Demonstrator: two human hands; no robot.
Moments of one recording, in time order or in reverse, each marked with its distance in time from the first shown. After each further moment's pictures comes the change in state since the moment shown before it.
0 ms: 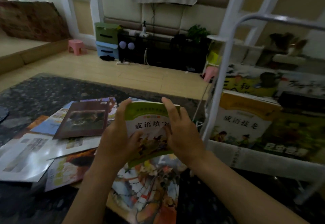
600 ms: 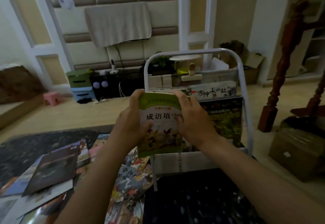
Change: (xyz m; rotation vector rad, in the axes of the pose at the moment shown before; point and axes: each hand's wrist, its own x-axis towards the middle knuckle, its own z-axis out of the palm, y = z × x) left_hand 0.064 0.212 0.067 0.094 -0.248 0.238; right_hand -0.041 0.076 -0.208 -0.131 0.291 0.146
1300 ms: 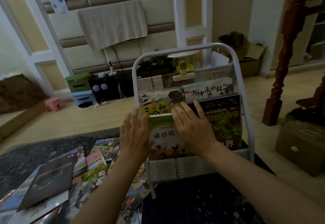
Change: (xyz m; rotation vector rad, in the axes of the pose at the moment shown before) left_hand 0.013 -0.040 0.088 0.716 0.029 0.070; right_hand -0.010 0.080 0.052 -0.624 0.079 -0.294
